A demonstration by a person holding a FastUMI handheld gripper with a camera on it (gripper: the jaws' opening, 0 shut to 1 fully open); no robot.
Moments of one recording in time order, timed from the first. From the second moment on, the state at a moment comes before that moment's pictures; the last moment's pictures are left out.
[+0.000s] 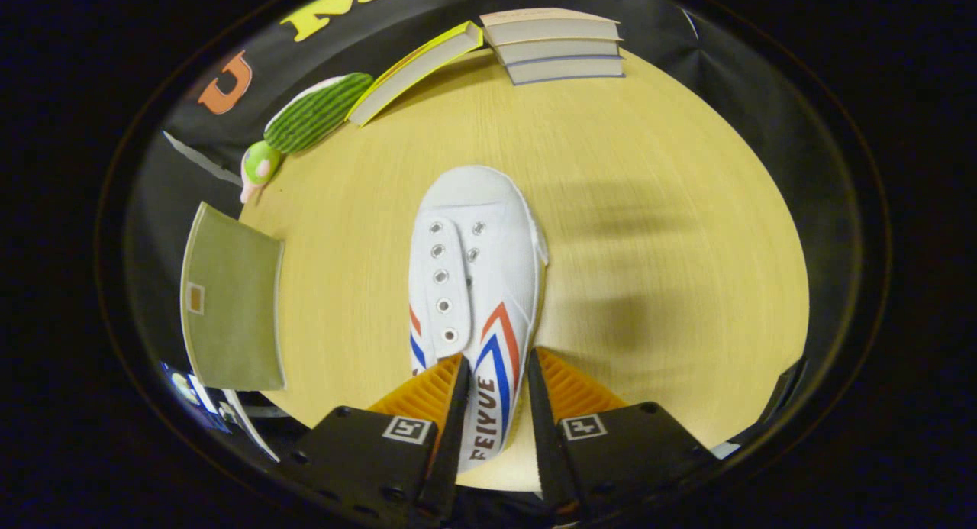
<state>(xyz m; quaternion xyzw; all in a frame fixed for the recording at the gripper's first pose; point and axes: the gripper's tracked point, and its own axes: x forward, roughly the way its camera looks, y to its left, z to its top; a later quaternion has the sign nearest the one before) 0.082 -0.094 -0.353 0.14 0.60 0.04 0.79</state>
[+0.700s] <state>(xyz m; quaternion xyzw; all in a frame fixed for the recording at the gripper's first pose) 0.080 -0.070 -0.310 0.26 0.57 0.03 0.78</state>
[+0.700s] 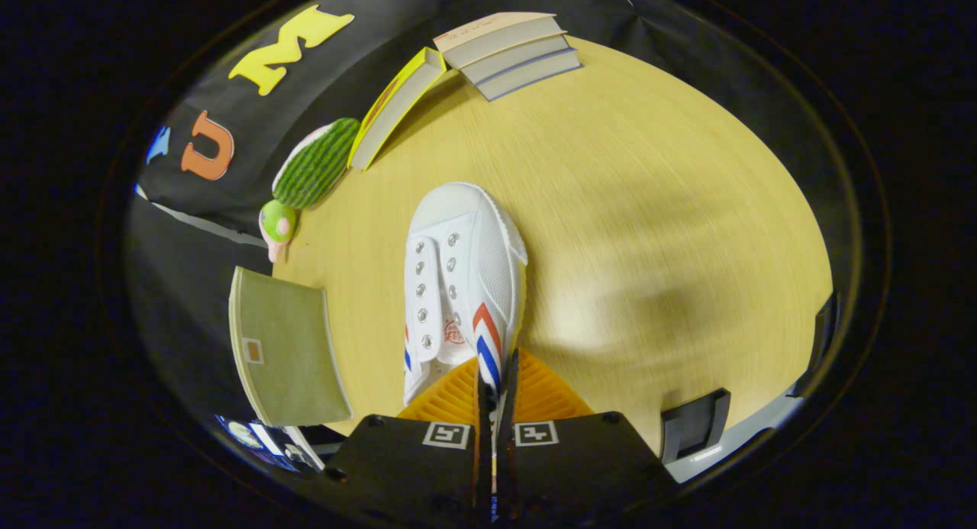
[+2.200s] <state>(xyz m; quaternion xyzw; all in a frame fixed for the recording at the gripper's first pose) 0.067 0.272 -0.193 0.21 0.57 0.11 0.79</state>
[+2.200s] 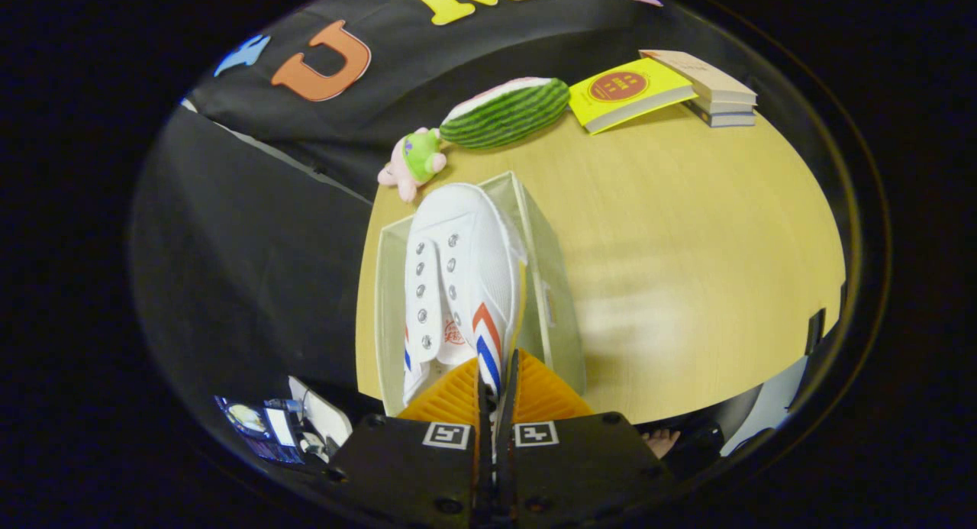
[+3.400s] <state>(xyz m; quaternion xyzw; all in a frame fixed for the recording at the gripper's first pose) 0.114 0.194 -0.056 0.11 0.25 0.12 0.95</state>
